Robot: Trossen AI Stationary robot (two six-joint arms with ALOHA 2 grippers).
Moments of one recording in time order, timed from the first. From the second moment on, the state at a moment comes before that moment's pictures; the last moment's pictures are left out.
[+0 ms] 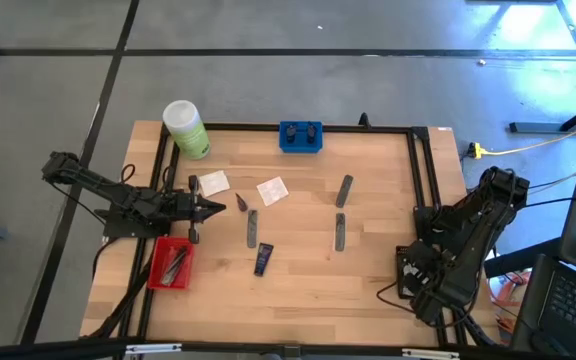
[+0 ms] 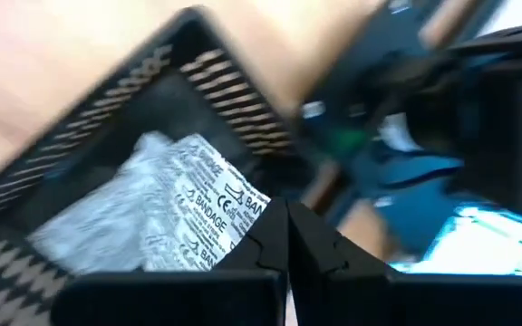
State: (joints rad) left arm -0.37 0.36 0.14 0.16 -0.53 0.00; right arm 1.09 1.55 1.04 -1.52 0.01 1.84
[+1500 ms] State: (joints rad) left arm -0.37 0.36 0.14 0.16 -0.53 0.00; right arm 1.07 1.57 0.94 -1.08 0.15 1.72
